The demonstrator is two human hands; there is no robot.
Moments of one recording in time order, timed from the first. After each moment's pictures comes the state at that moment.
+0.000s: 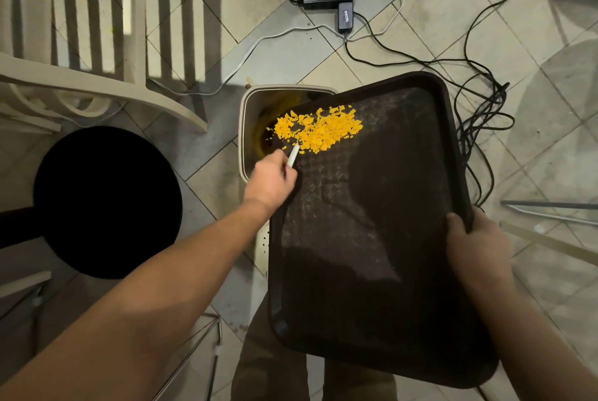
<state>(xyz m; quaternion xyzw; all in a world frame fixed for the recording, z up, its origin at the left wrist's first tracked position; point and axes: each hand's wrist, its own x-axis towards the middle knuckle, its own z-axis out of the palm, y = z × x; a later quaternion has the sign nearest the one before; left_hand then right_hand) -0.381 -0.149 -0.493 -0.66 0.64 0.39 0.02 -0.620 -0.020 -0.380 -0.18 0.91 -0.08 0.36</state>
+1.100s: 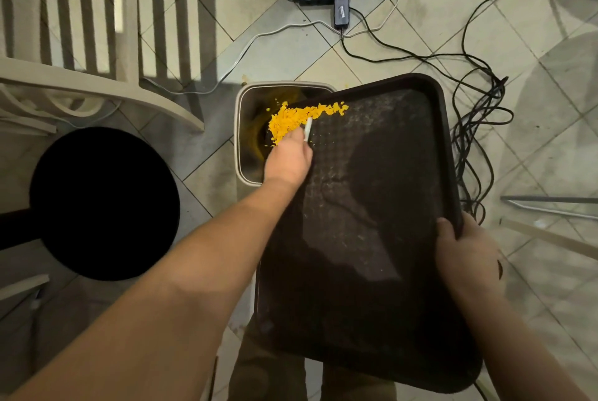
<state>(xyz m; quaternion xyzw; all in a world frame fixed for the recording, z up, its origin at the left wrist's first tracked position) -0.433 -0.170 -0.485 -0.64 0.68 0.36 0.06 -0.606 -0.011 -0.381 -0.16 0.91 -0.10 0.37</state>
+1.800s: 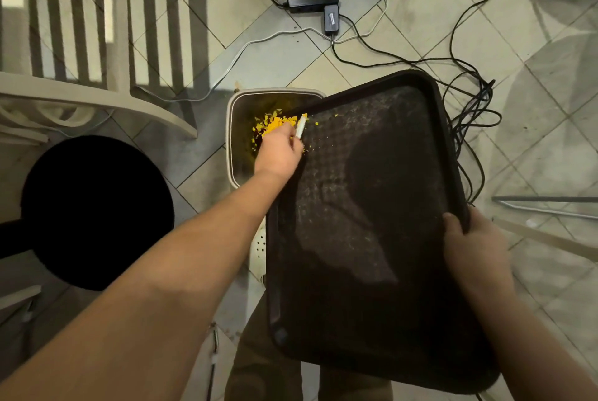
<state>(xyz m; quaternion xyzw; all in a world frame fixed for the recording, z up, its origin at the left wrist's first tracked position) -0.431 -0.189 -0.491 -0.66 0.63 0.41 -0.02 -0.626 -0.016 -0.373 -0.19 0.91 -0.10 0.36</state>
